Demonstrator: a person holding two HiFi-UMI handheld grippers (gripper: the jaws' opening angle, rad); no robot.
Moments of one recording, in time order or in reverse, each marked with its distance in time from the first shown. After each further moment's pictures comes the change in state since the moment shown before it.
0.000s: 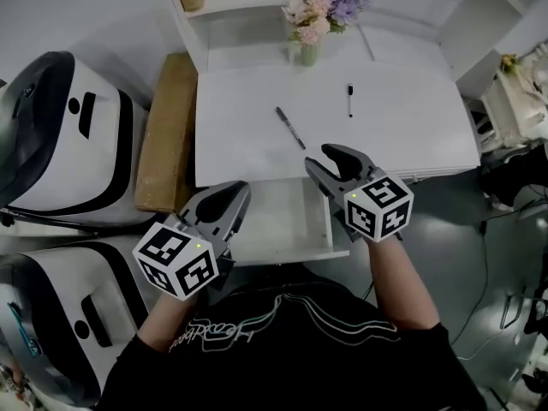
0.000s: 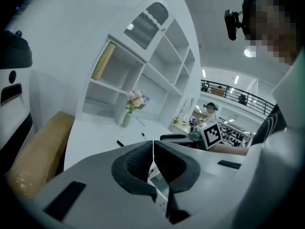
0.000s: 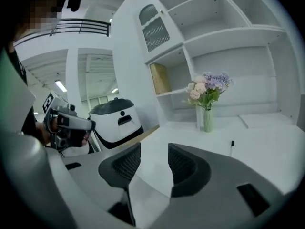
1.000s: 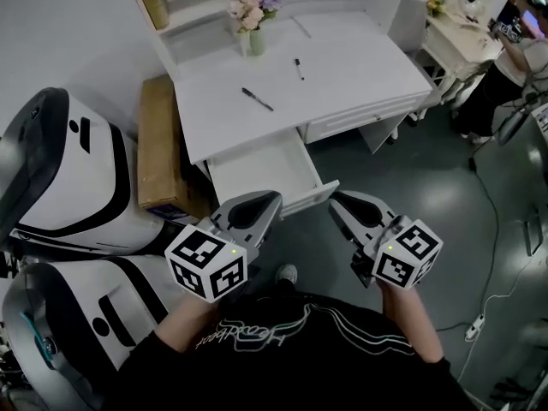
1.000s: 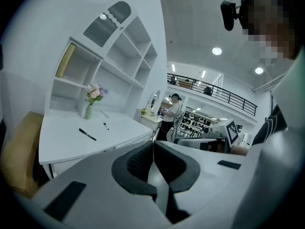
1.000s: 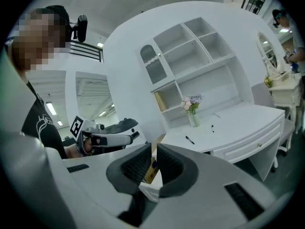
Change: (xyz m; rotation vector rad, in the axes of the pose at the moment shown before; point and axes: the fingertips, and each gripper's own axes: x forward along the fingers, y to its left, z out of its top) left arm -0.118 -0.165 -0.090 0.159 0.087 -0.335; right arm -0.223 0.213 -0.072 0.220 -0.251 -0.129
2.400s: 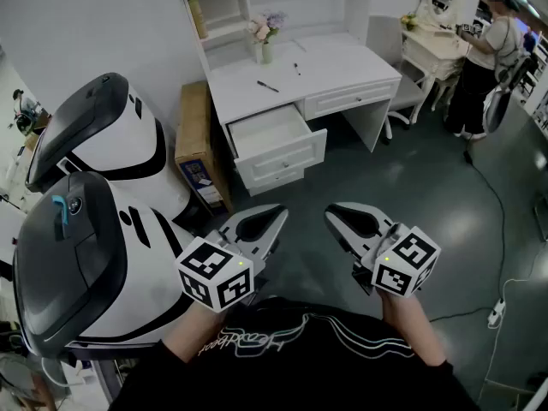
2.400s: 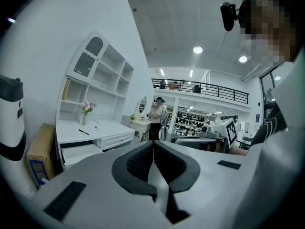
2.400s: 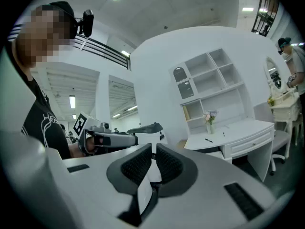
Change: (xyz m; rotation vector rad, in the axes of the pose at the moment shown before) left arm -0.241 -0.319 -0.124 0.147 -0.076 0.000; right arm -0.271 0.295 -0.110 -0.157 -0.120 0.094
